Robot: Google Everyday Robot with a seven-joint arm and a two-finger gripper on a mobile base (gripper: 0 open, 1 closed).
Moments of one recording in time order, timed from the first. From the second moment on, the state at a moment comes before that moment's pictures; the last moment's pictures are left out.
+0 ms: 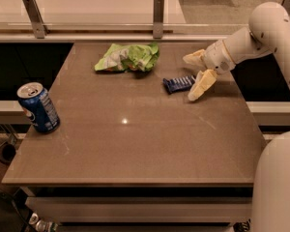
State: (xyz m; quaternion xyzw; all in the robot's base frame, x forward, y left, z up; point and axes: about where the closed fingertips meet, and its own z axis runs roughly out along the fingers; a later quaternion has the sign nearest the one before) arm 0.684 -0.145 0.824 -0.63 0.66 0.24 0.33
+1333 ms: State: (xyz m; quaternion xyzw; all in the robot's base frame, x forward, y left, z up) arm 0.689 -0.136 0.817 -0.64 0.66 0.24 0.31
